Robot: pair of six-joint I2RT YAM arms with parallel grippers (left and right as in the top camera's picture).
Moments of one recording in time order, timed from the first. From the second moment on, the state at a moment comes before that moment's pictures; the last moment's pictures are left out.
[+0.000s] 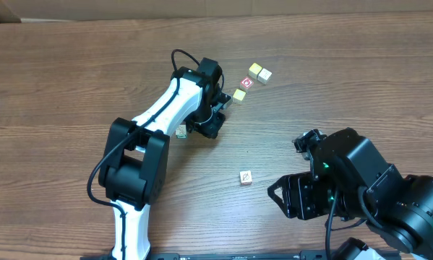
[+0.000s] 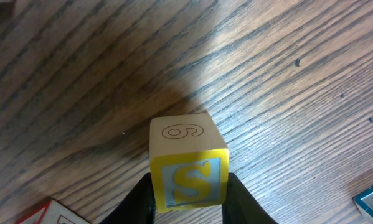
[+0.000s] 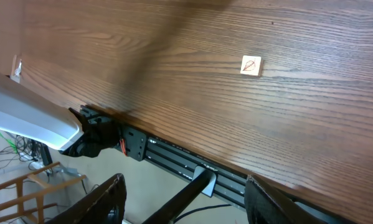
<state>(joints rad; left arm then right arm) -0.40 2.13 1.59 -1.03 0.15 0.16 0.74 1.05 1.48 -1.45 -0.24 0.61</state>
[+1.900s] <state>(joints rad) -0.74 1.53 0.89 -0.70 0.16 -0.74 0.74 1.05 1.48 -1.50 -0.17 0.62</state>
